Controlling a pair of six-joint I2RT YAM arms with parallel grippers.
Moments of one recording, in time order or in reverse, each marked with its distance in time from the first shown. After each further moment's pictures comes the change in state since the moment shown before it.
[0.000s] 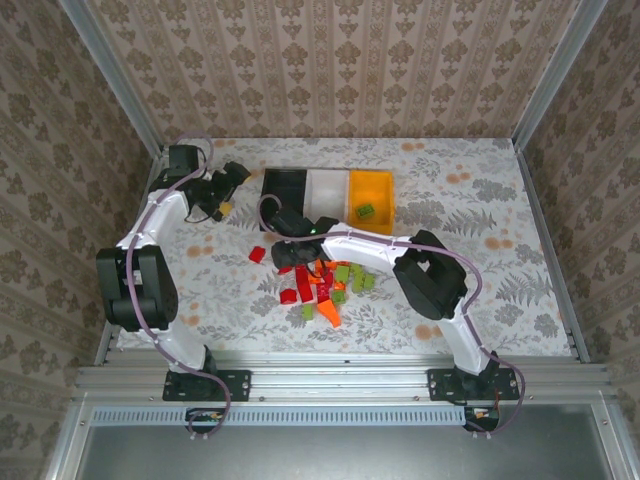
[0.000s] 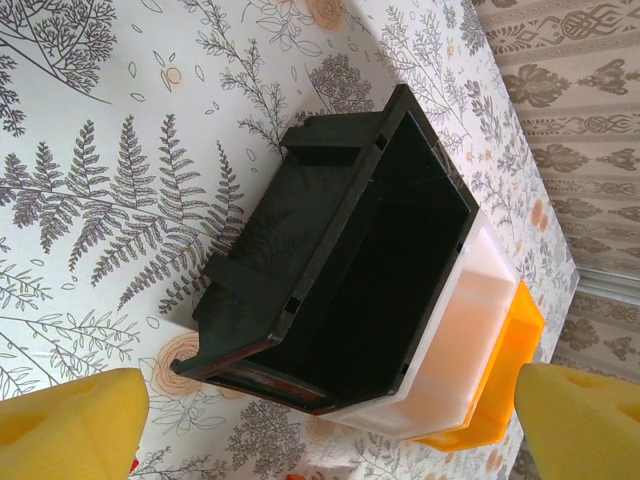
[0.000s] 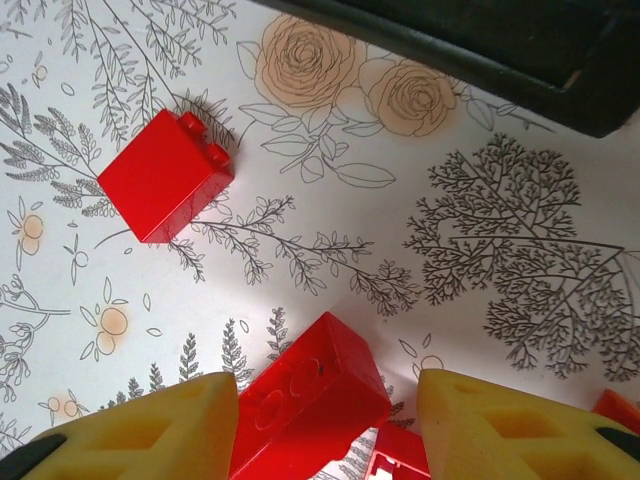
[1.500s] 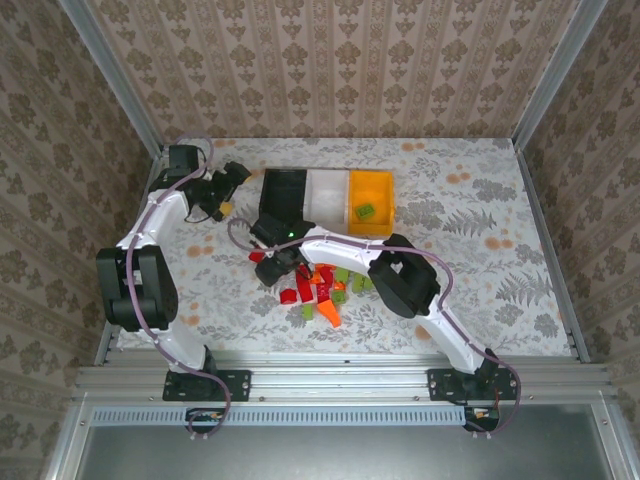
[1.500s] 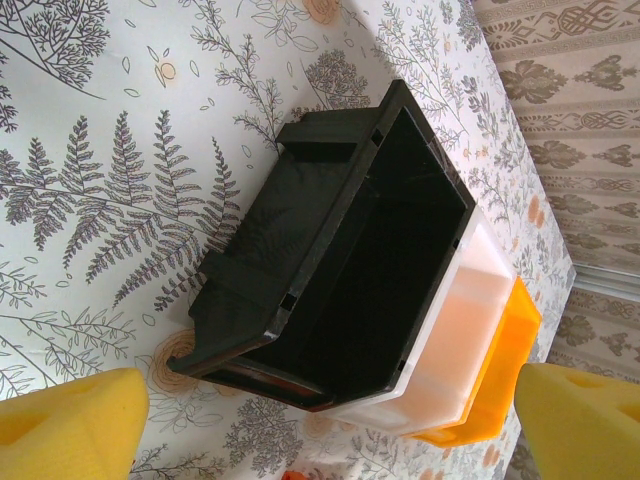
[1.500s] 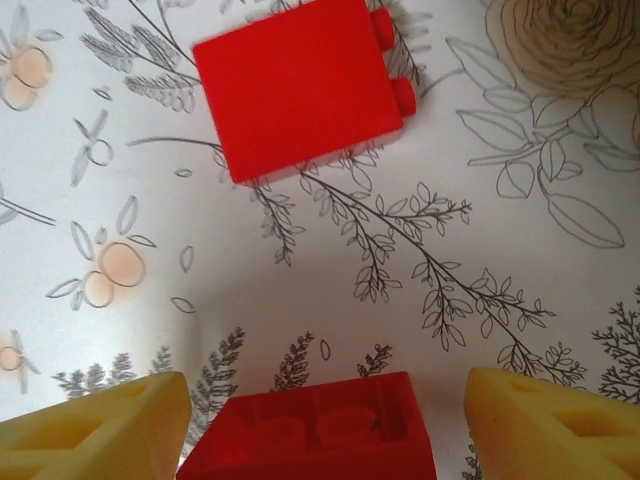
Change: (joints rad) left arm 0.000 0.000 0.000 0.000 0.008 0.000; right arm 0.041 0.201 0.241 -0.155 -0.042 -0.383
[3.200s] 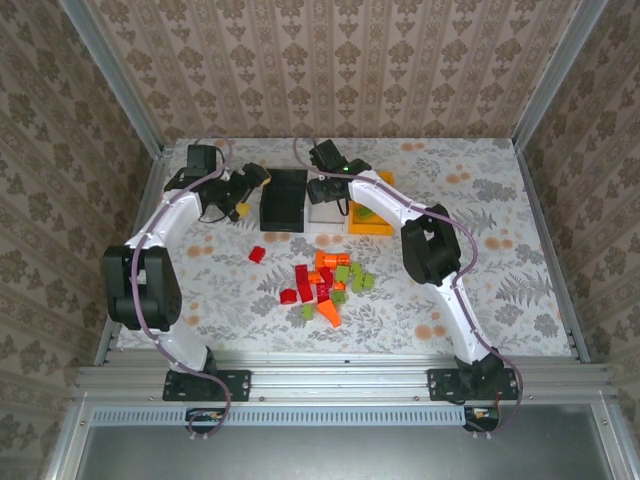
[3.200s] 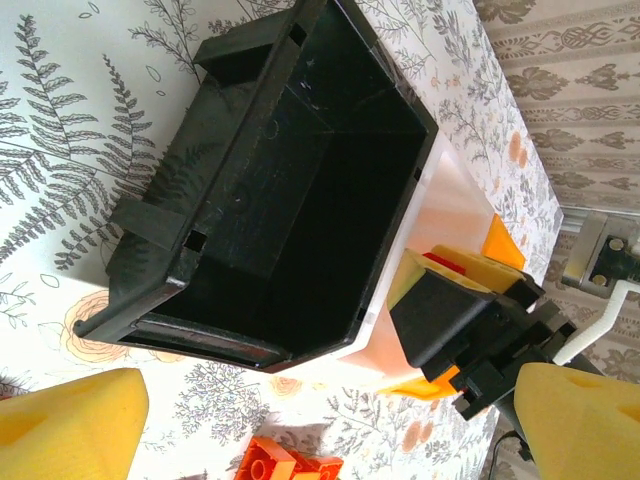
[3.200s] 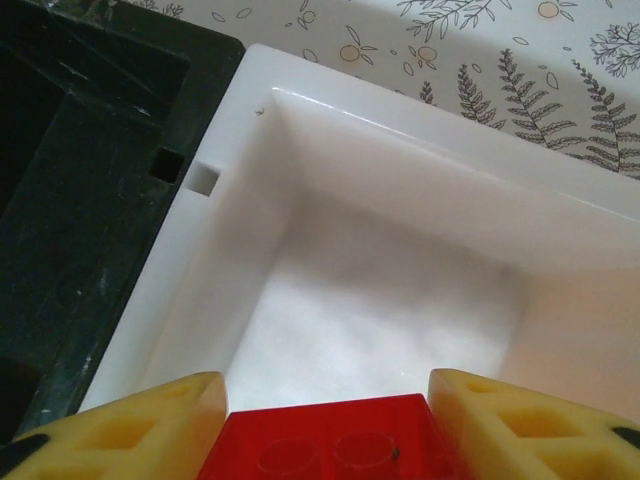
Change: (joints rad) left arm -0.099 0.001 -0.006 0.024 0.033 -0.018; right arm -0.378 0.048 0.247 -0.011 0.101 0.073
